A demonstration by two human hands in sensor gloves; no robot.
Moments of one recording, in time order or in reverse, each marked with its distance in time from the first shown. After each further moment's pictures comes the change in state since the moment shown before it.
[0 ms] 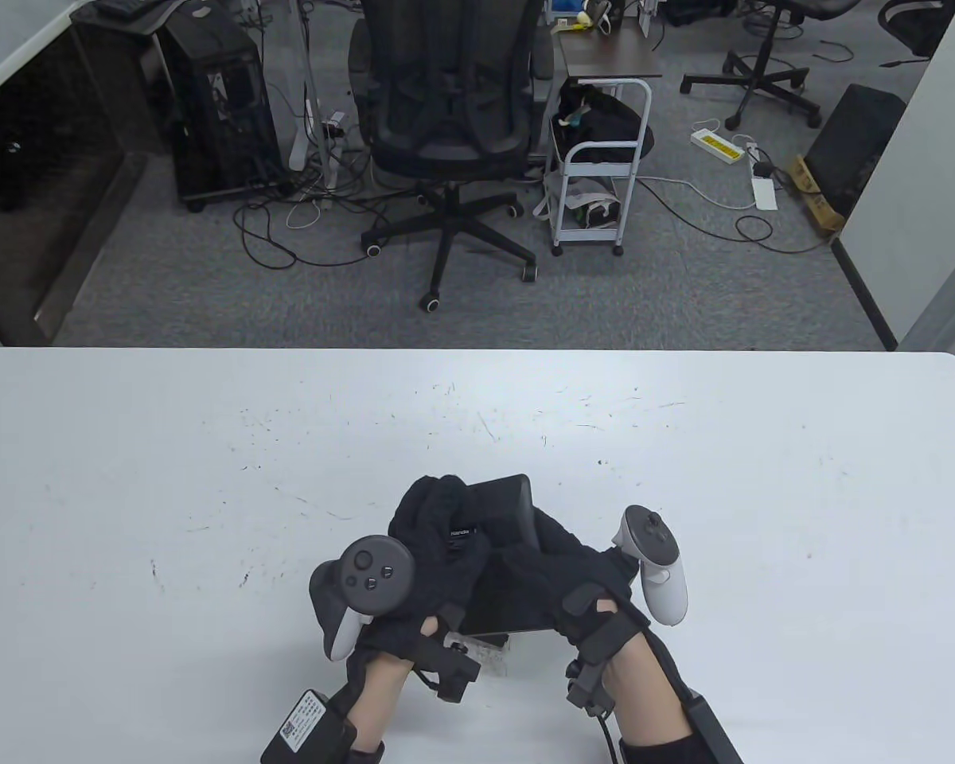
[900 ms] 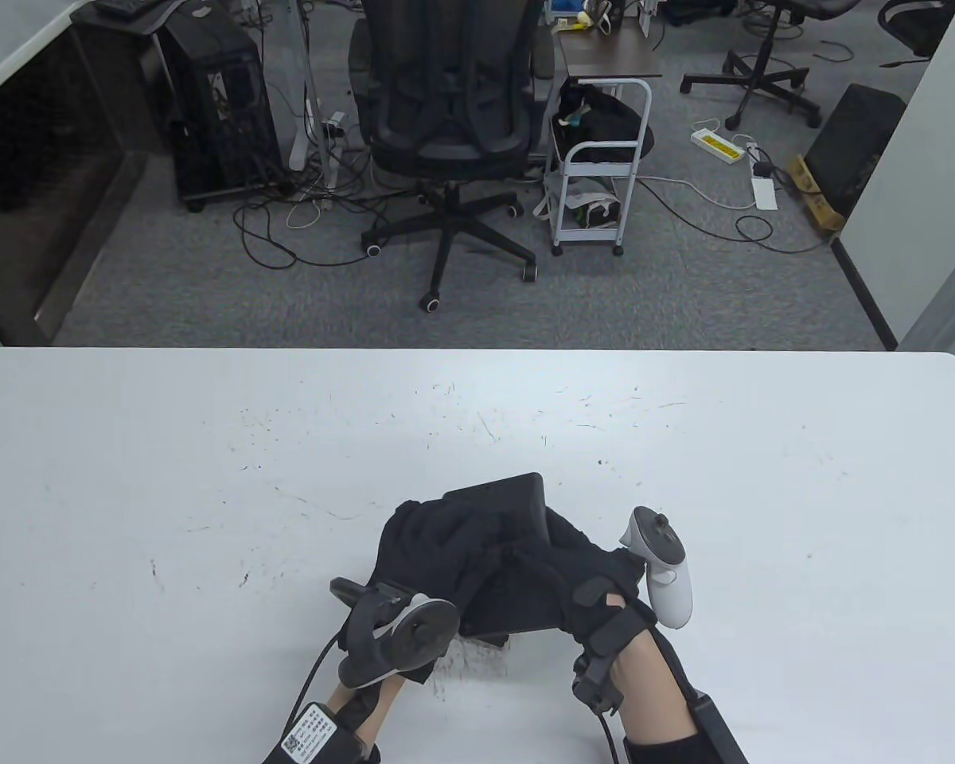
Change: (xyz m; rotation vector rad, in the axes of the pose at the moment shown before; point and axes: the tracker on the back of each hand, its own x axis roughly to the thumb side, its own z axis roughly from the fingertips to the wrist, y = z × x) left_hand 0.029 -0.005 0.019 0.286 -0.342 -0.587; right_hand -0.001 -0.005 0.005 -0.015 0.030 -0.080
